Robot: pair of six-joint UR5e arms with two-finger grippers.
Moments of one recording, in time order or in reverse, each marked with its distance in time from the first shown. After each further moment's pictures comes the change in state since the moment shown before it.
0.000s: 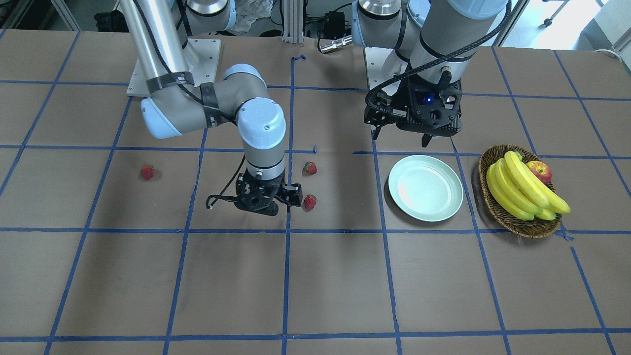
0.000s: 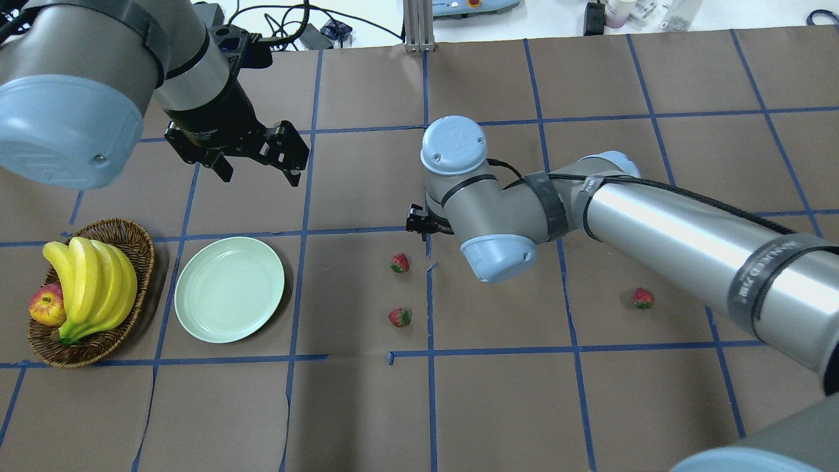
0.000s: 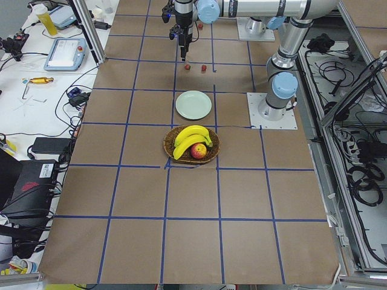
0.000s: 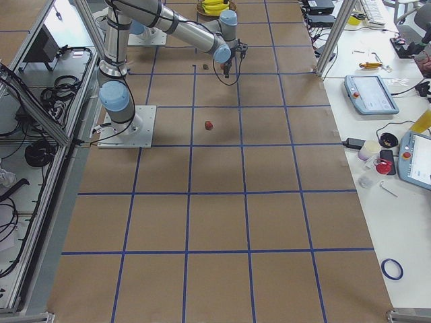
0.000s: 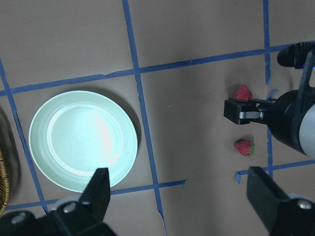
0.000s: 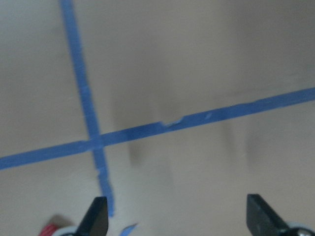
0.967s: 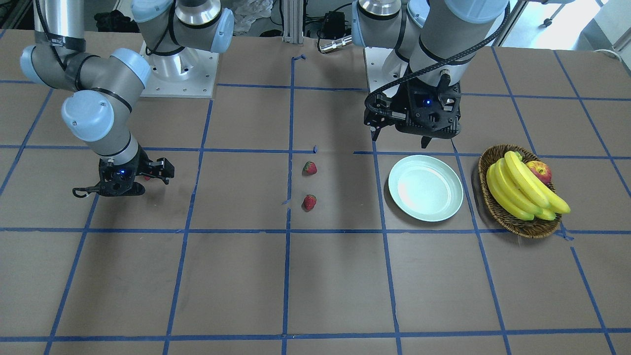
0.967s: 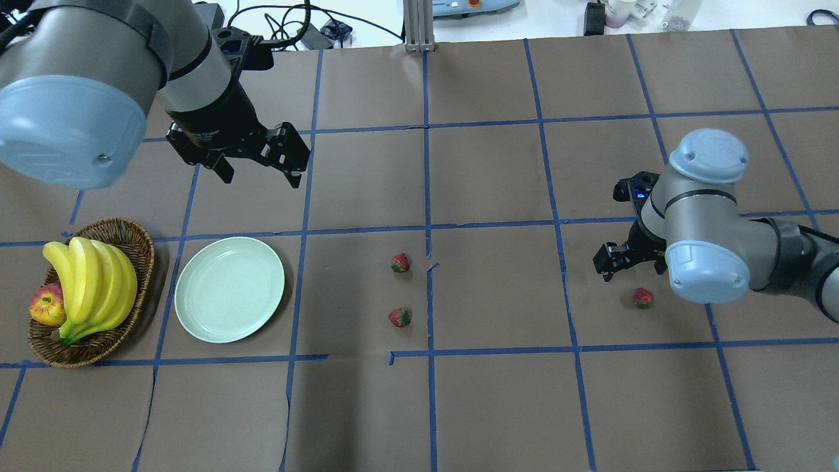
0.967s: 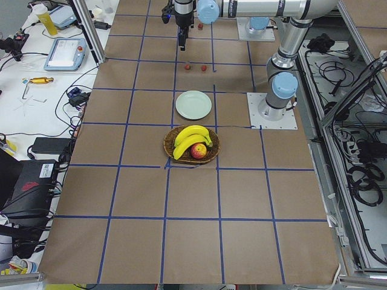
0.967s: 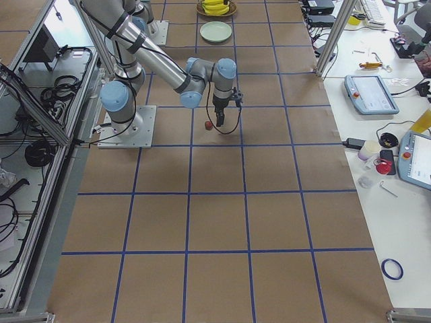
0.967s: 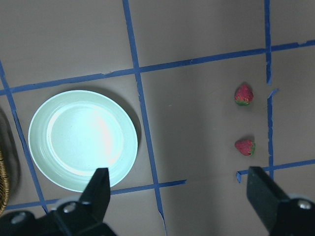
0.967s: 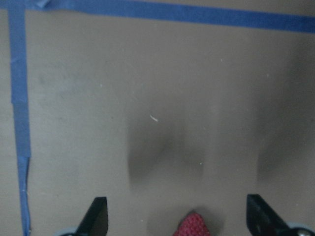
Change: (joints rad) left arm 0.000 -0.003 -0.004 0.000 0.001 0.000; right arm -0.531 -0.206 0.347 0.004 -0.055 -0.826
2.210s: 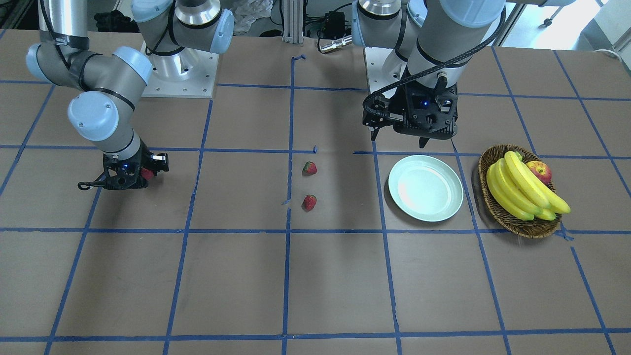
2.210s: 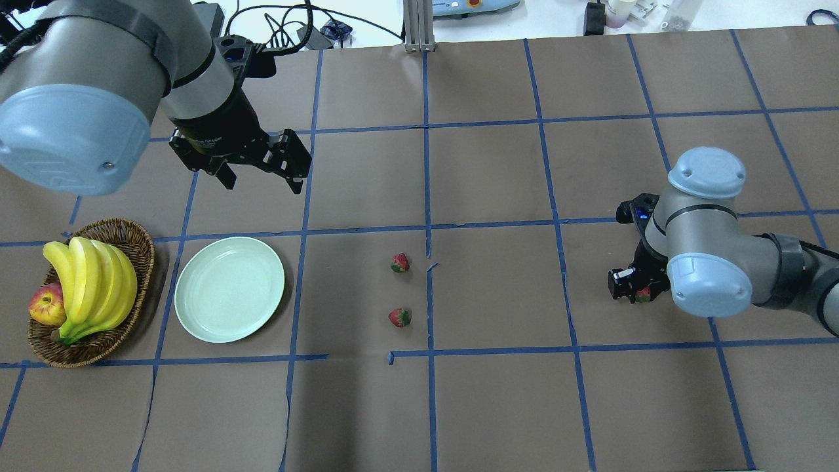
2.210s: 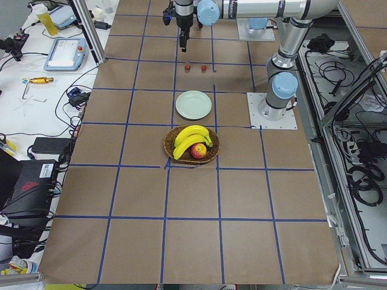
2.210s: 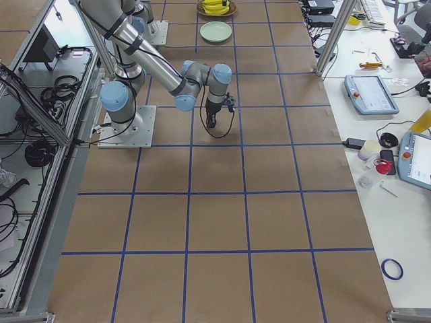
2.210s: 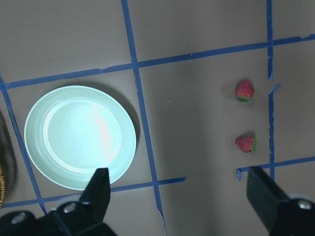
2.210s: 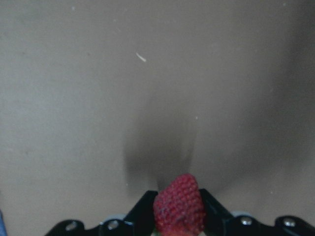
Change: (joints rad) left arm -0.002 0.003 -0.015 0.003 -0.001 0.000; right arm 0.000 -0.008 0.009 0.062 -0.025 -0.003
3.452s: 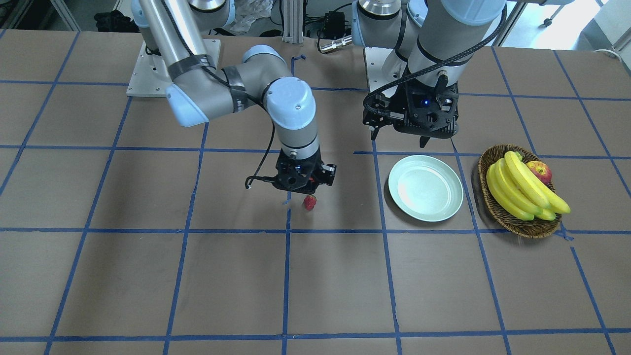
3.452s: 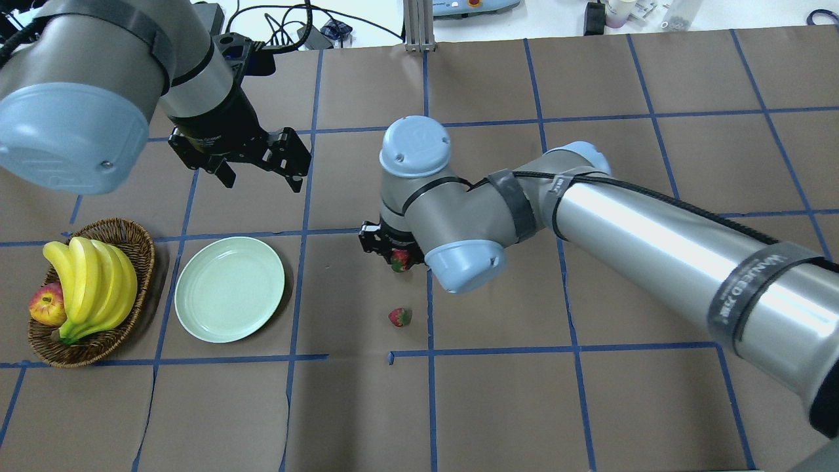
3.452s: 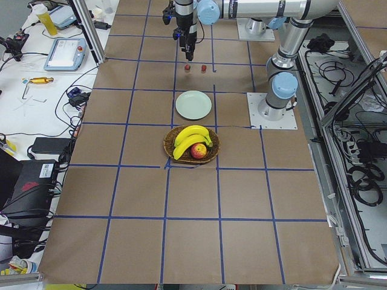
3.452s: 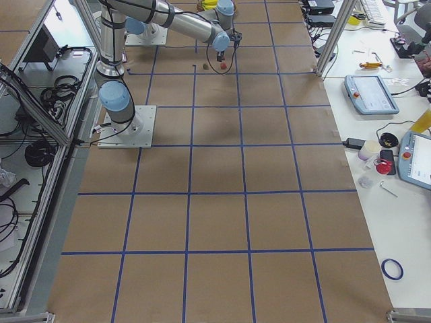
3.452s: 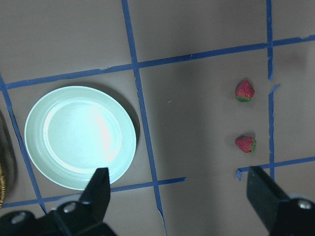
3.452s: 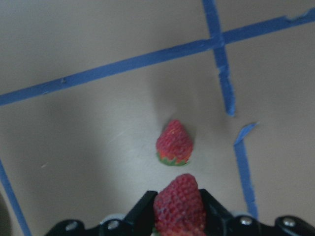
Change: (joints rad) left arm 0.000 0.003 0.003 0.000 0.000 0.000; right arm 0.743 0.263 -0.473 0.022 0.238 1.061
